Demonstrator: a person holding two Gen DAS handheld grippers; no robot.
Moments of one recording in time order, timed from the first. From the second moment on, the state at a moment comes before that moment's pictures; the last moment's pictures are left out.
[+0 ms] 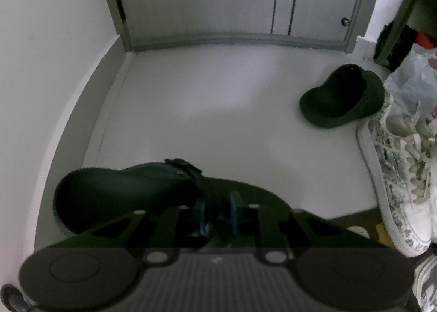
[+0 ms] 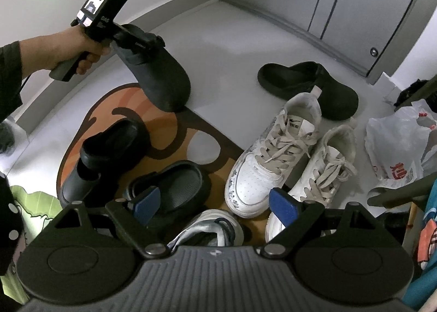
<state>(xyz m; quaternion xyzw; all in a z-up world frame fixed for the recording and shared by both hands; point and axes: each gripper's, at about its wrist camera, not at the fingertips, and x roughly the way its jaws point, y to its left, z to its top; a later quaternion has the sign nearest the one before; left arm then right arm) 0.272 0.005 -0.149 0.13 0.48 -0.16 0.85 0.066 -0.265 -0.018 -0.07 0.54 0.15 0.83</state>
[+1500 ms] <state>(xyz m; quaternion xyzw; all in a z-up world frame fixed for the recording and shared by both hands) 0.232 -0.128 -0.158 0.19 0.45 -0.37 0.79 0.075 -0.280 -0.046 -0.04 0.54 0.13 0.83</state>
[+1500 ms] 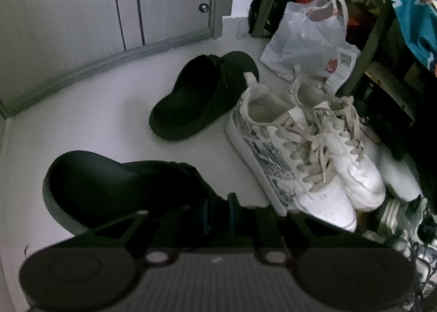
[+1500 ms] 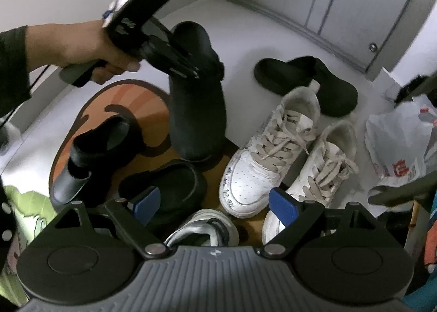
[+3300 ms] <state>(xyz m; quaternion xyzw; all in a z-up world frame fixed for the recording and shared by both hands) 0.284 -0.155 -0.206 0.03 0.46 -0.36 0.81 0.201 -0.222 -0.215 0.11 0.63 0.03 0.77</state>
